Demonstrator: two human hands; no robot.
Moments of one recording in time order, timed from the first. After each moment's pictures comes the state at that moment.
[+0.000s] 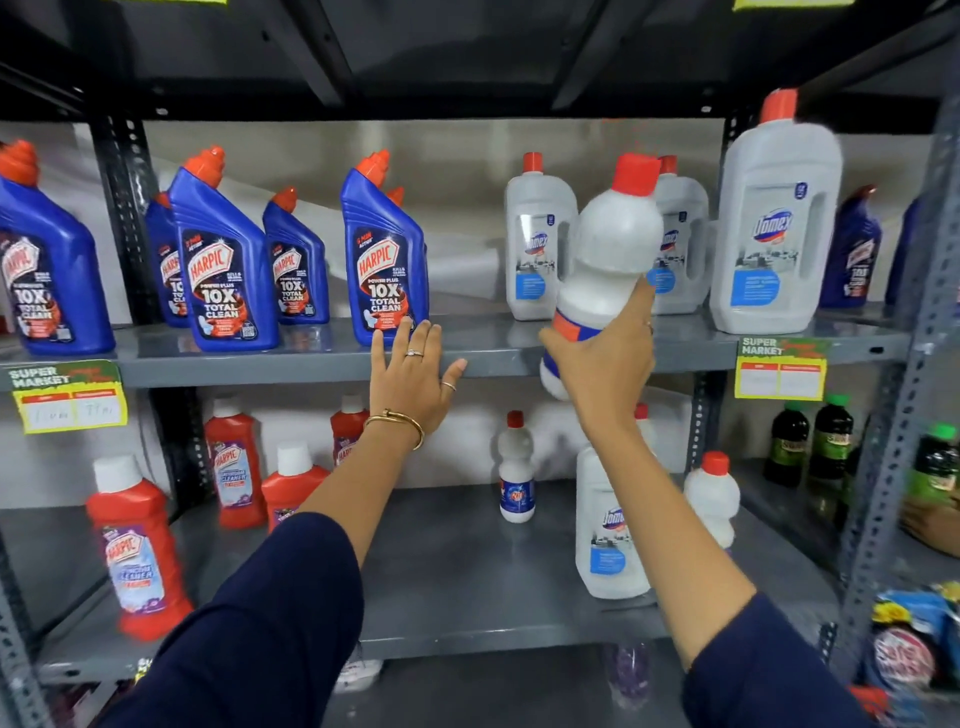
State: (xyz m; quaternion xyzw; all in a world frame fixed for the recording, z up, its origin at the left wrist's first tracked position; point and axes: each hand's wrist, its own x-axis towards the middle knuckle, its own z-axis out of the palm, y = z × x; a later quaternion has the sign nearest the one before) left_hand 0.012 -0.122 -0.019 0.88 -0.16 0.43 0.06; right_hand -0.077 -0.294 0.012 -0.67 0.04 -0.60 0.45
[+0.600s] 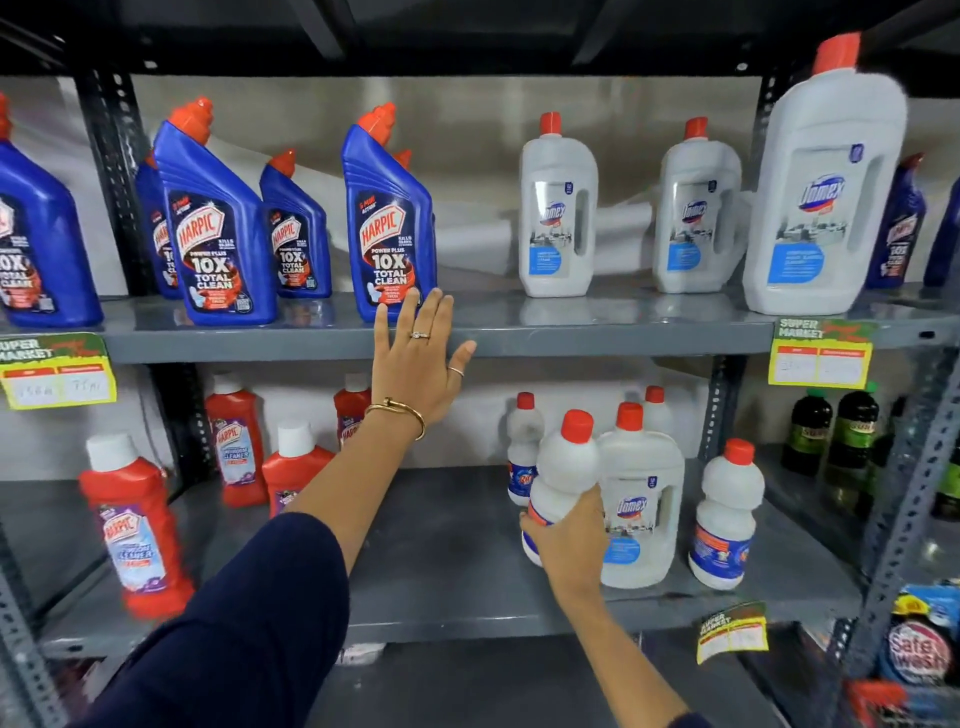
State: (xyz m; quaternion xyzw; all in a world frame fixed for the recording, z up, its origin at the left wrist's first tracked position) left_hand 0.016 -0.120 -0.023 0.87 -0.17 0.46 0.06; right_hand -0.030 -0.284 -0.210 -0.76 0.13 -0.41 0.48
